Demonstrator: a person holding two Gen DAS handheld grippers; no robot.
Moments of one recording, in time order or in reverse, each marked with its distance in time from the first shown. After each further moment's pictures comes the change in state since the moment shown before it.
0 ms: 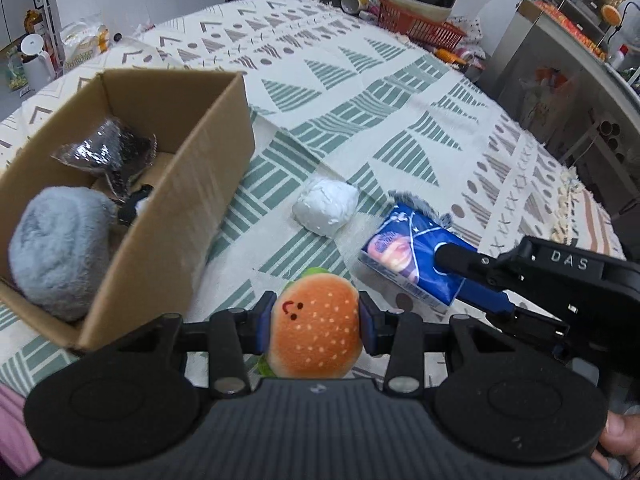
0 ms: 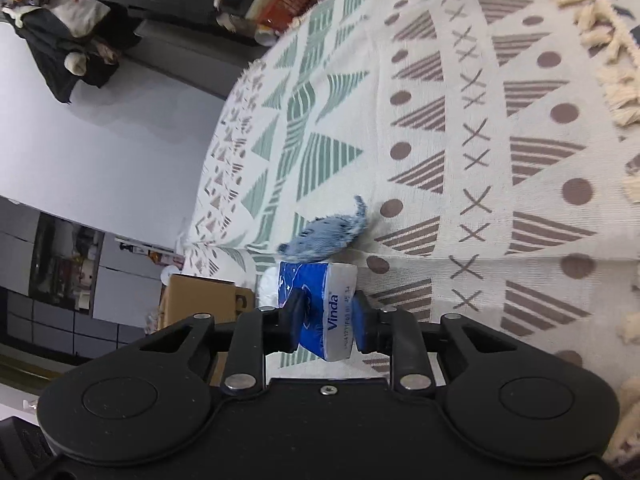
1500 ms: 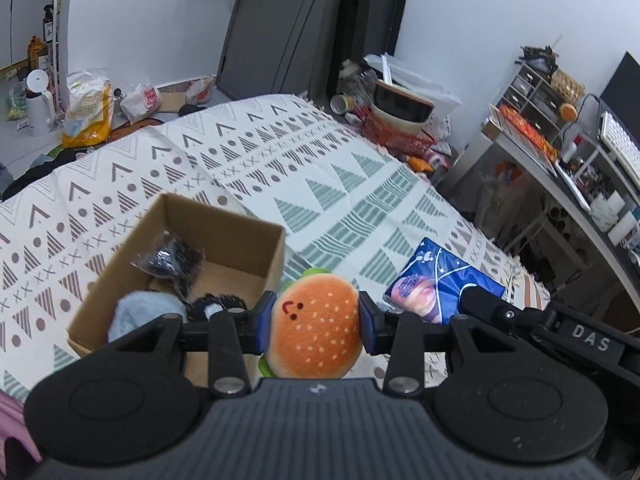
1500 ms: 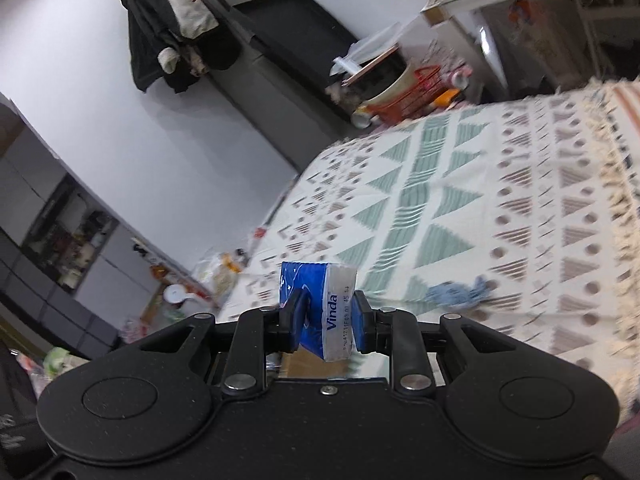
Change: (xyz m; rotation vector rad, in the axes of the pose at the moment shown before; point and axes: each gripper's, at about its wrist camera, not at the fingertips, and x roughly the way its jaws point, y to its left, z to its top) left arm -0.117 0.061 0.048 -0.052 -0.208 -0.127; right arm -0.081 0.145 -0.045 -0.294 -0.242 -0.006
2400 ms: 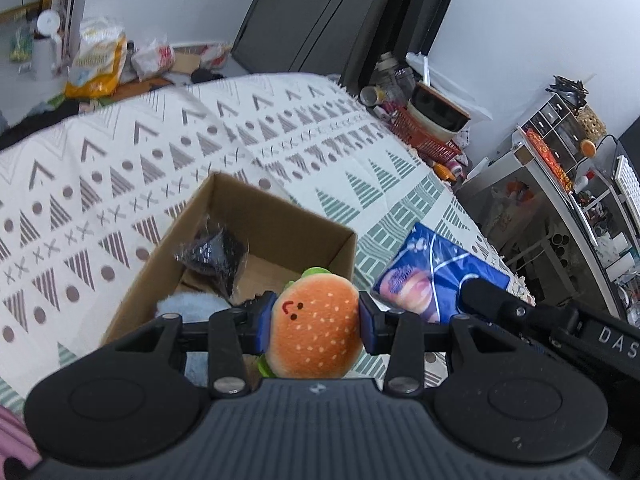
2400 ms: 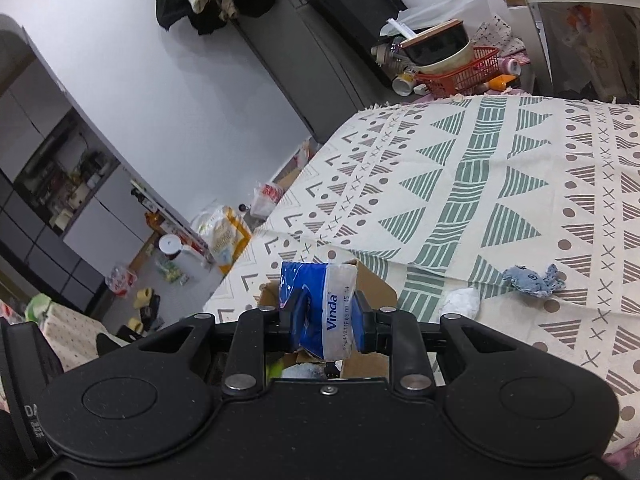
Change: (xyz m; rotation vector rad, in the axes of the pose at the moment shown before) left arm 0.035 0.092 0.011 -0.138 0.073 -0.080; right arm 0.058 0.081 -0.025 -0.152 0.101 -0.054
